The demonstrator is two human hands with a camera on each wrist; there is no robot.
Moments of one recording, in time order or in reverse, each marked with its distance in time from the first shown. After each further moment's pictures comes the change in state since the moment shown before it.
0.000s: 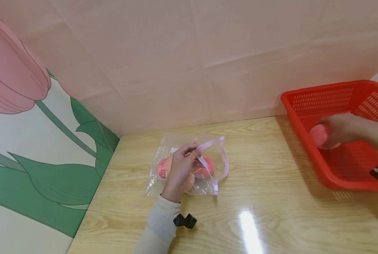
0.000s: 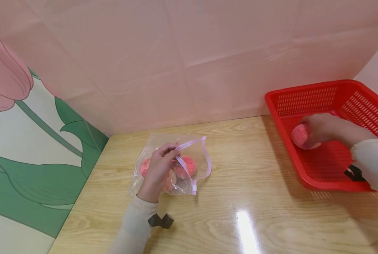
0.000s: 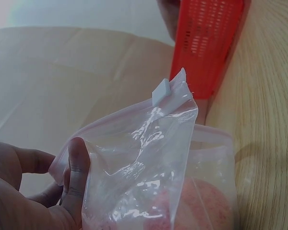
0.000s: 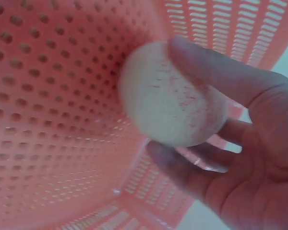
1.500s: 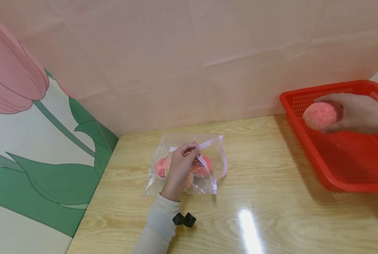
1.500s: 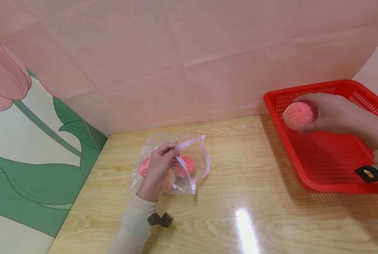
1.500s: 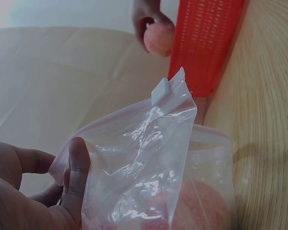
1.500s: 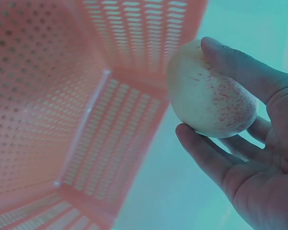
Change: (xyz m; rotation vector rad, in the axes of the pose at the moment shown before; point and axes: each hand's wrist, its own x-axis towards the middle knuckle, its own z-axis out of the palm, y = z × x) left_hand 0.002 -0.001 -0.003 -0.003 0.005 0.006; right_hand -0.032 -0.038 -0.035 -0.034 0.351 -0.161
